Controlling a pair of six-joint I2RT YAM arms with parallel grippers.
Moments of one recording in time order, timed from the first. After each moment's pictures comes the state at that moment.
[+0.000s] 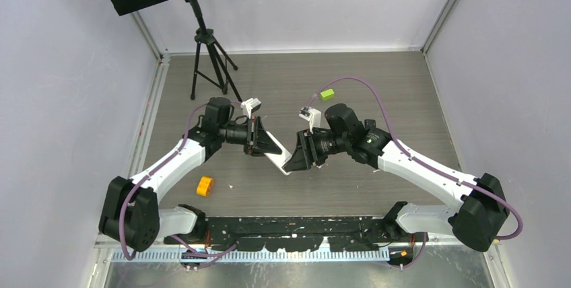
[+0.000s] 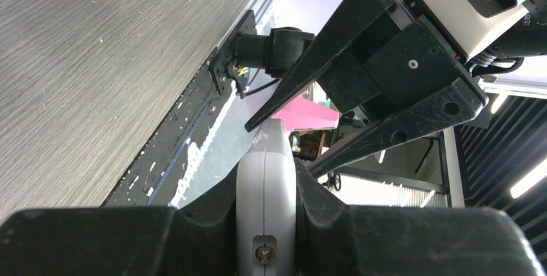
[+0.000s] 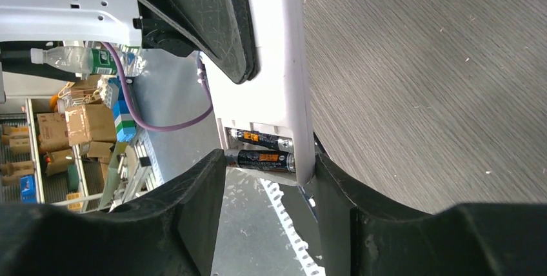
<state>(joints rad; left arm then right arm) -0.40 1.24 0.75 -0.09 1.08 -0.92 0.78 1.20 0.90 -0.32 -0.61 0.55</state>
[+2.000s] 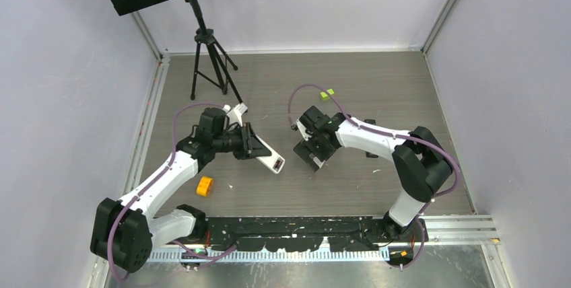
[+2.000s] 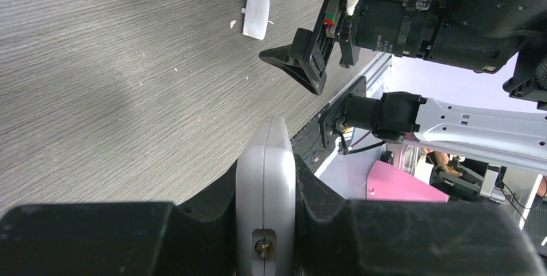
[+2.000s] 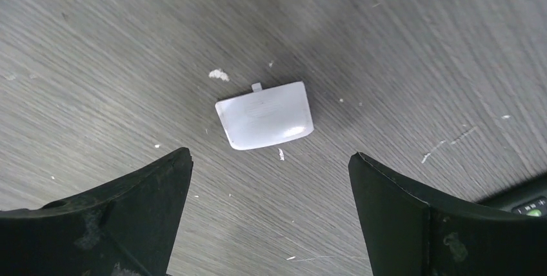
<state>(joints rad) -0.39 1.08 0.67 -0.26 0.66 -0.71 0.75 1.66 1.08 -0.67 0.07 -0.03</state>
